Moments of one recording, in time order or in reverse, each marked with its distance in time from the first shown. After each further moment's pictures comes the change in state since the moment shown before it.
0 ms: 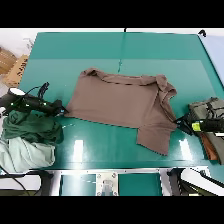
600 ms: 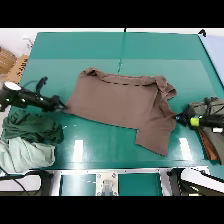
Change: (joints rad) left arm 0.001 0.043 0.104 0.000 -0.097 -0.001; right arm 0.001 -0.046 0.096 0.229 0.142 -0.150
